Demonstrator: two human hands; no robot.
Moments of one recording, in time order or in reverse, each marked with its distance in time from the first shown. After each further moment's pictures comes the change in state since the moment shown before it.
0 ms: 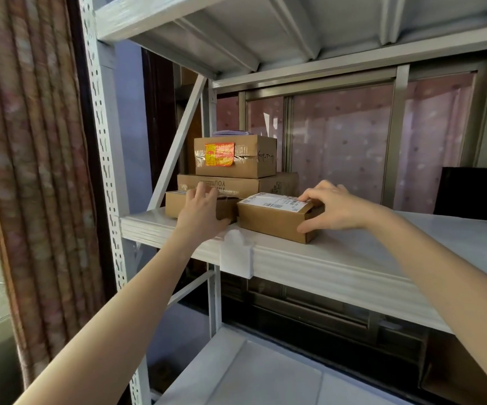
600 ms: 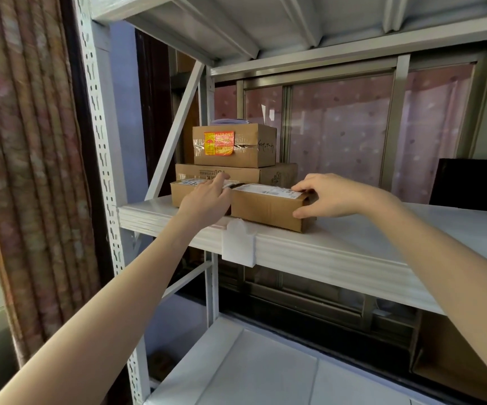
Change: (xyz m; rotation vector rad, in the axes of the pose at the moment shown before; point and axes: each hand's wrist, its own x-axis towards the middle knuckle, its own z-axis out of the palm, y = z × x) left_hand -0.006 0.014 -0.017 -0.308 -0.105 -0.018; right_hand -0.002 -0.026 -0.007 -0.185 -0.038 -0.093
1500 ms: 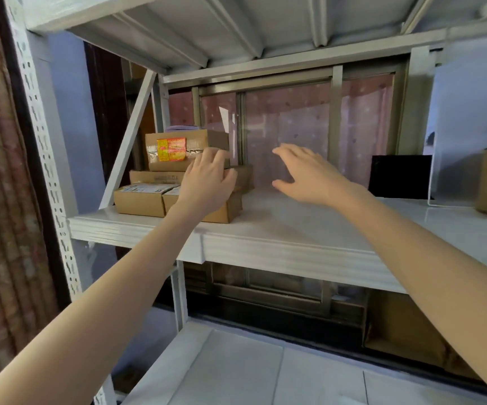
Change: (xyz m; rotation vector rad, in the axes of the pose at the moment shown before) left_hand -0.007 0.113 0.006 0.027 0.201 0.253; right_hand -0.057 0.042 -0.026 -0.123 0.334 0.082
